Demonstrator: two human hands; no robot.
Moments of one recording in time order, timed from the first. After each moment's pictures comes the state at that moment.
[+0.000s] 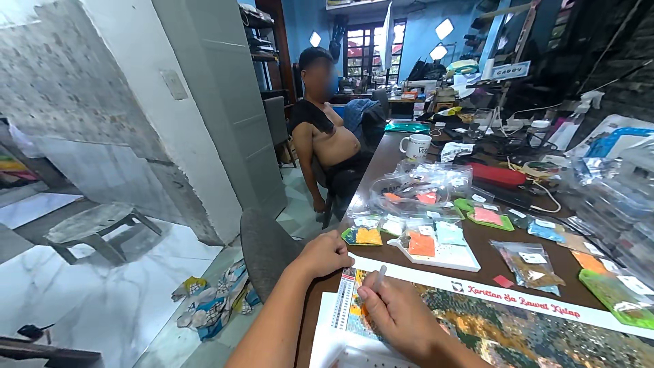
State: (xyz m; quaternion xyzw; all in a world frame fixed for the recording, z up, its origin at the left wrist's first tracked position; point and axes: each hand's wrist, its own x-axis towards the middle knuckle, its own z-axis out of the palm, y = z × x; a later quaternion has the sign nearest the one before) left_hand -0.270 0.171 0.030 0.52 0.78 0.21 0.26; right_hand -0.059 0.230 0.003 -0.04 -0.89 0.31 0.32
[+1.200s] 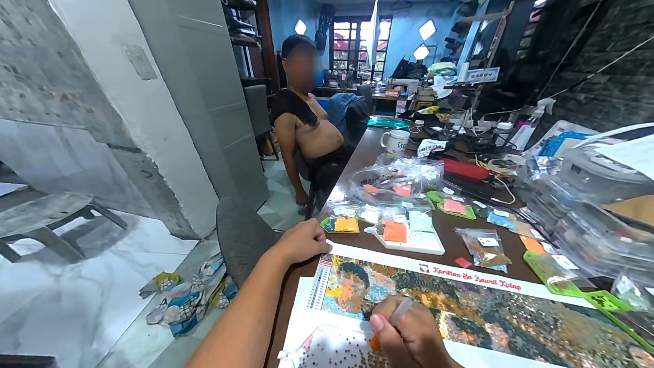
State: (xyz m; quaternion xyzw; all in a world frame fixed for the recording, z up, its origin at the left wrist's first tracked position) left_hand -0.269 0.172 0.031 0.52 0.79 0.20 0.25; right_hand 0.001 0.212 -0.003 0.04 -0.85 0.28 0.45
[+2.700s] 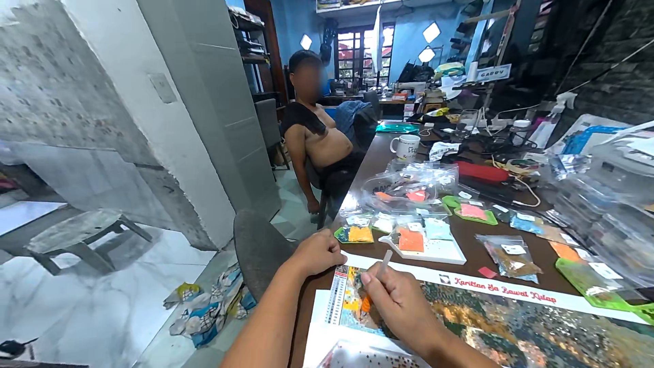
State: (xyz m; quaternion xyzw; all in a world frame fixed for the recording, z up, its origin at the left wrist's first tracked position) left_hand -0.270 0.172 0.030 0.52 0.79 0.21 0.26; right_hand -0.052 0.231 0.011 -0.09 -0.82 0.45 0.33
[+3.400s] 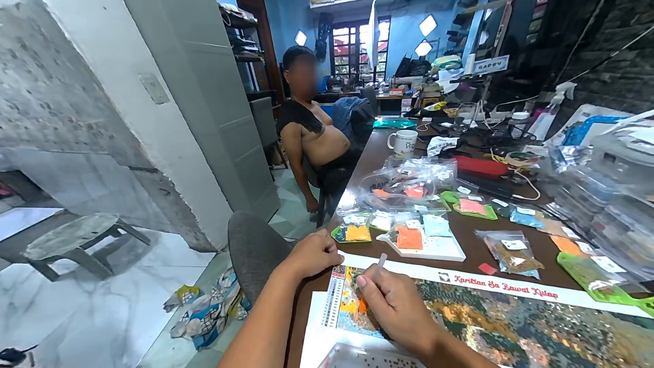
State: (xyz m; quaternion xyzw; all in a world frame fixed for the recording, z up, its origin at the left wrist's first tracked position) left_hand -0.269 0.170 0.032 0.51 0.79 0.22 0.26; right_hand -0.052 0.233 0.002 -0.10 -0.84 0.42 0.33
